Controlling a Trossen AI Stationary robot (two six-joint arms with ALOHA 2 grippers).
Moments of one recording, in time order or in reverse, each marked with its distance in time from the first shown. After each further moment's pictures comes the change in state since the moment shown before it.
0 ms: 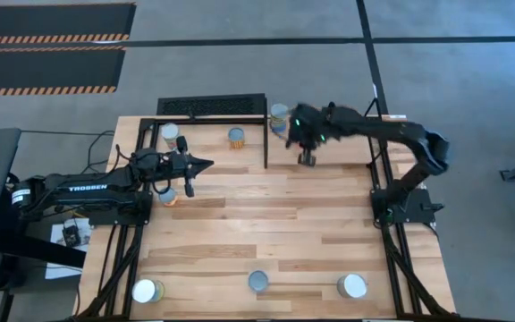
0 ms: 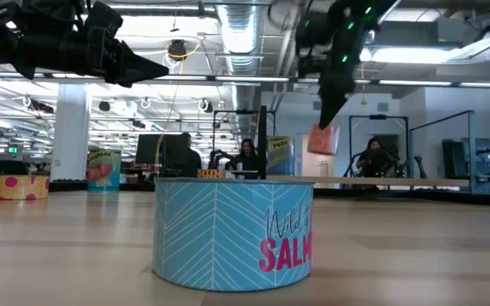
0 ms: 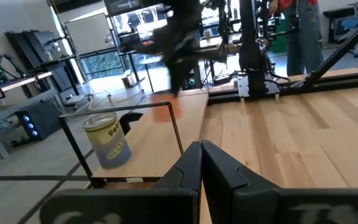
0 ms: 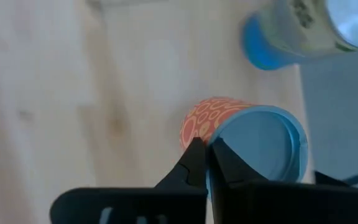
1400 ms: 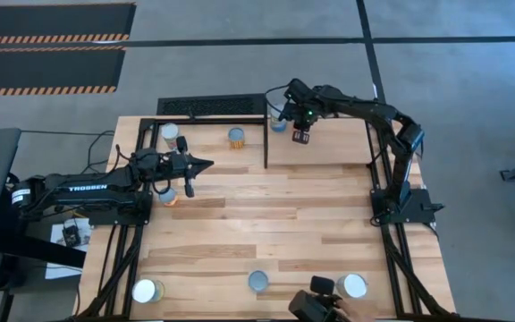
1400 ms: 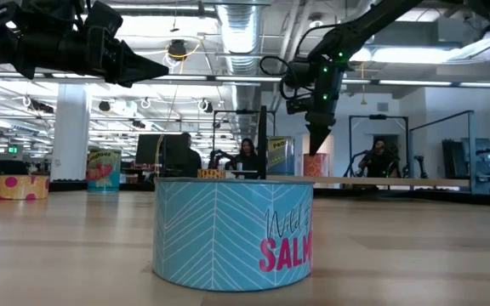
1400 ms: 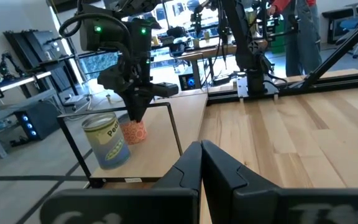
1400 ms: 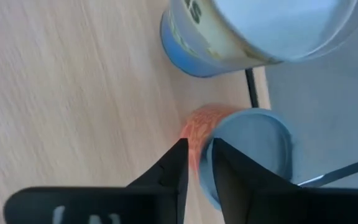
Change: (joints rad) left arm -0.003 0.000 0.000 0.001 0.000 -0.003; right arm -0.212 0.261 0.174 0.049 -0.039 -0.151
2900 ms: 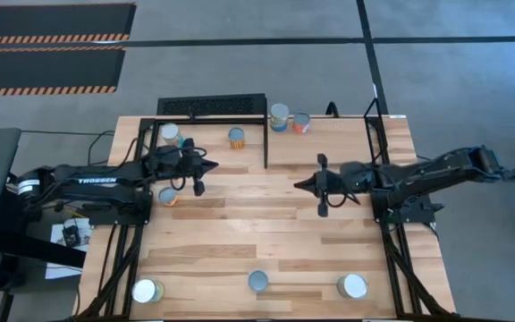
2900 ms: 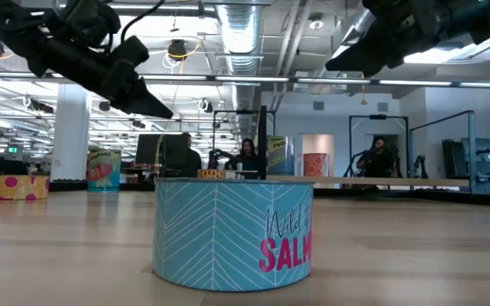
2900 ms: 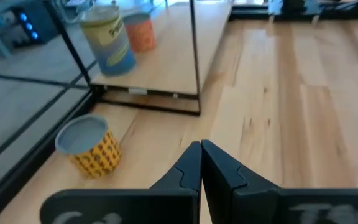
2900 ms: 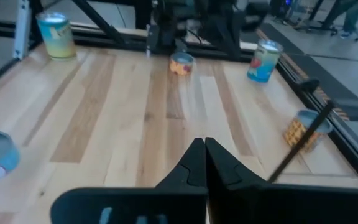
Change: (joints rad) left arm 0.000 0.199 0.124 -0.287 -0.131 -0.098; right arm 0.746 -0.880 -0.994 1.003 0.060 0.397
